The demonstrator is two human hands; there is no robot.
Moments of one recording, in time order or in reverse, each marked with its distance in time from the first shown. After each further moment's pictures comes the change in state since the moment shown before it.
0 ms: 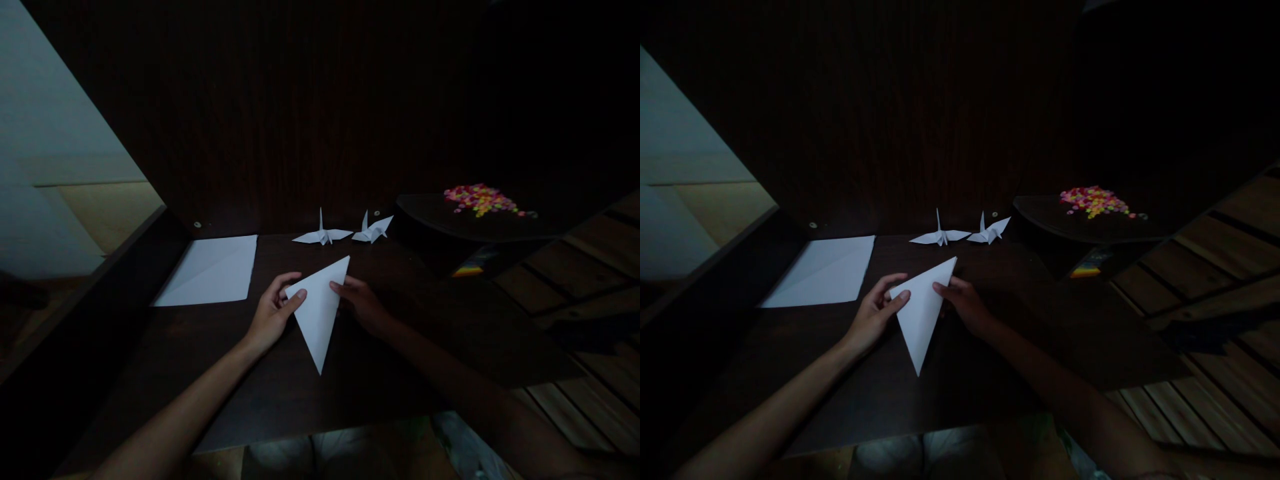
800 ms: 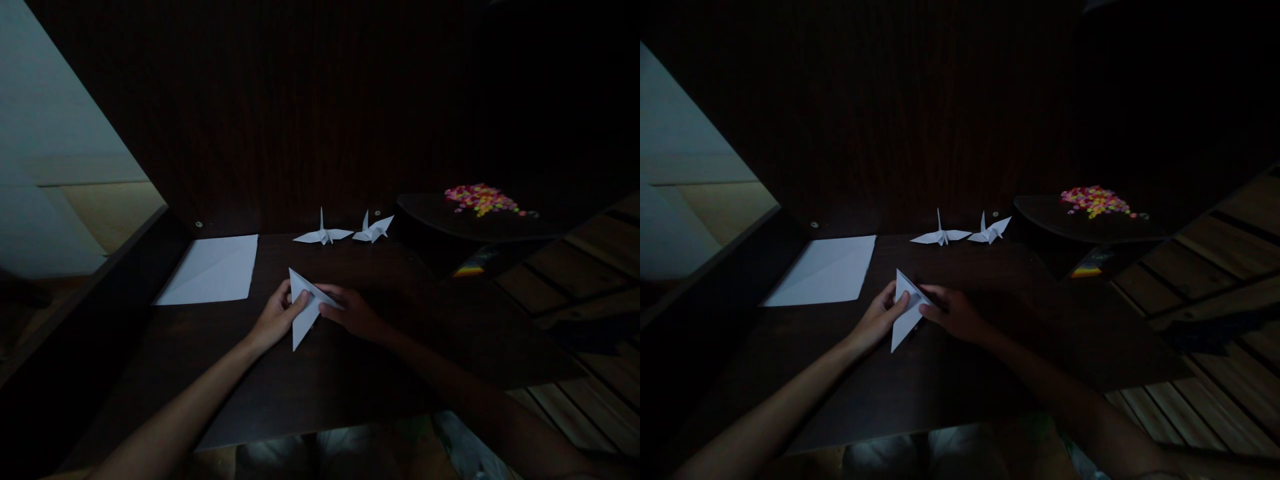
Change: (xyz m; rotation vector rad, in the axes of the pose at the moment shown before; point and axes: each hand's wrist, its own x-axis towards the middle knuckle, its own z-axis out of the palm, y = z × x) left_hand 0.001 -0.005 0.002 0.003 -0.118 -0.095; right_hand -0.008 0.006 0.002 -0.446 -0.230 -0.206
